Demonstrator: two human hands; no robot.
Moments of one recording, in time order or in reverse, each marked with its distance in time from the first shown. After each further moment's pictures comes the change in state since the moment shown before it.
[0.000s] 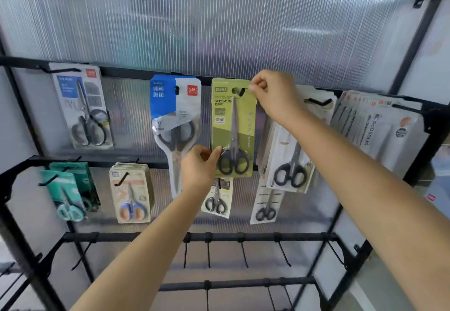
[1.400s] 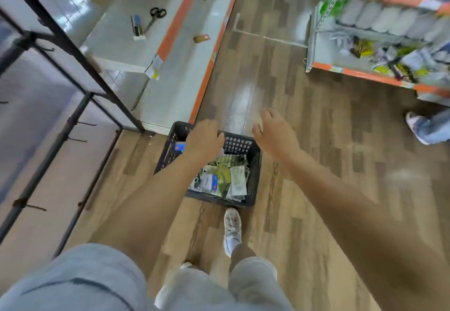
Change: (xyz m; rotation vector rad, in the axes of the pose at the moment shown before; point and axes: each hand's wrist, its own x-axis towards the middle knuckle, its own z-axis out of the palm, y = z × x) left_hand -0.542 -0.127 0.152 0.582 -1.669 0.845; right_hand -0.735 -0.001 -0.154 -0.626 -0.172 1.485
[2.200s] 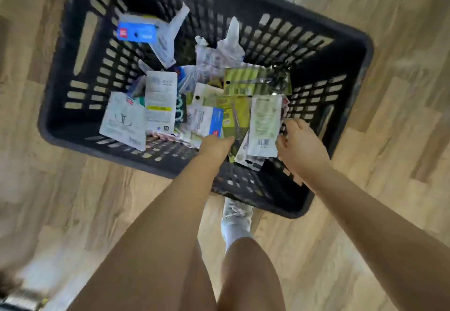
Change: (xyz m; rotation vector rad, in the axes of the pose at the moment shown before) left_hand 0.166 -0.201 0.465 -0.764 -0.499 -1.017; right_hand 0.055 0.175 0.478 -0.012 -0.632 0.246
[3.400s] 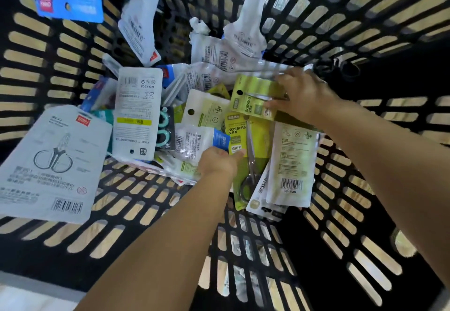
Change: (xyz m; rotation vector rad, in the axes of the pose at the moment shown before) left_hand 0.162 -0.013 0.044 -0.217 0.185 -0.097; right_hand 0.233 0.004 0.055 -0.225 -0.110 -0.219
